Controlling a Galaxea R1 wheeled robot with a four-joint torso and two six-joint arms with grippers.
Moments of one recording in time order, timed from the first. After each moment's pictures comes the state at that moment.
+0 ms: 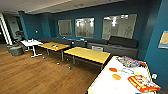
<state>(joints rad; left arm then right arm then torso) 1.51 3.12 -2.84 0.09 -0.04 0.00 -1.55 3.09 -2.80 -0.01 0.06 0.10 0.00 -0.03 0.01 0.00</state>
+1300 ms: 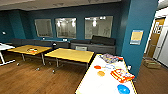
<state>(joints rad) 1.52 3.11 -2.85 0.10 -0.04 0.00 -1.56 3.10 -2.80 -0.01 0.06 0.10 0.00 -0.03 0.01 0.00</state>
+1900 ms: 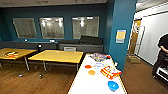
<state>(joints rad) 1.52 3.11 -2.85 0.10 -0.04 0.00 -1.56 3.10 -2.80 -0.01 0.06 0.10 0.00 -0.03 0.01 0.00</state>
